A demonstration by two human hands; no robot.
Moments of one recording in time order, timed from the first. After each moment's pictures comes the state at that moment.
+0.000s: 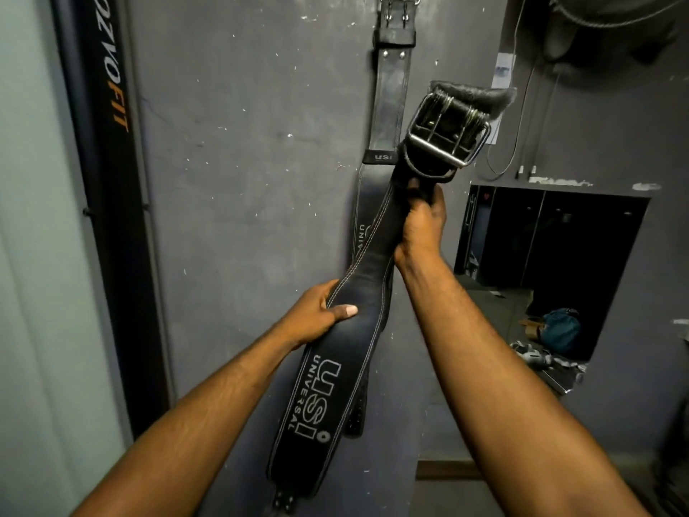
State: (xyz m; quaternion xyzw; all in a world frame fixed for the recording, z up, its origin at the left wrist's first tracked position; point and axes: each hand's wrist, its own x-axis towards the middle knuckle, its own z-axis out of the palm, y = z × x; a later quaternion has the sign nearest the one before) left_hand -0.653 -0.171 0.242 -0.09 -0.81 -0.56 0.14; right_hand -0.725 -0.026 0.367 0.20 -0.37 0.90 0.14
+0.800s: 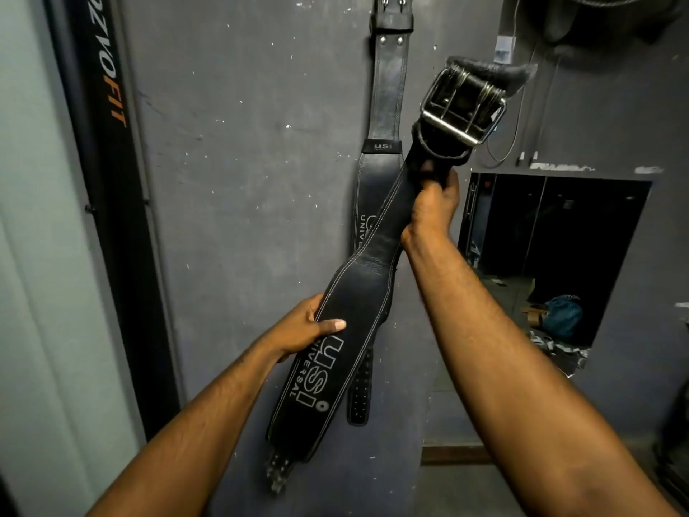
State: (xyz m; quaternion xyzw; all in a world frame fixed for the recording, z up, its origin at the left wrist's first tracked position) left_hand -0.644 -0.197 0.208 -0.08 -0.80 -0.59 0.04; right_hand -0.731 -0.020 0.377 0.14 -0.39 0.88 0.22
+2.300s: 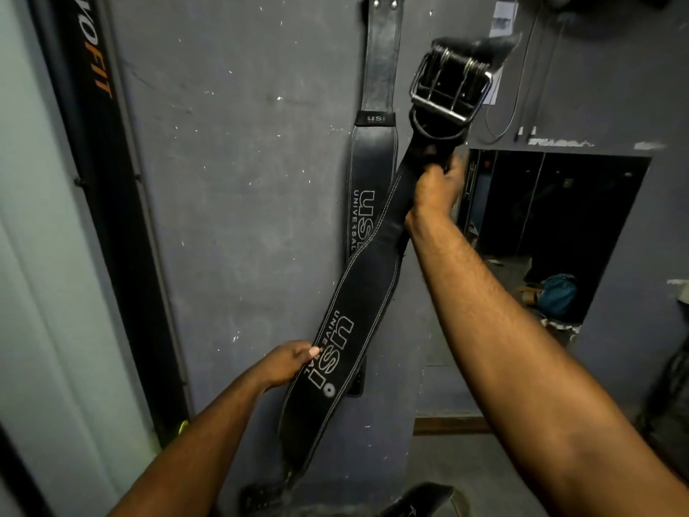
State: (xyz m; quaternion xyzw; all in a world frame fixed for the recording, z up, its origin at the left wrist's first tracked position) left_hand -0.630 -0.215 0.092 0.01 -0.89 -0.46 -0.03; right_hand -0.733 0.001 0.361 0.10 -0.45 0.84 0.27
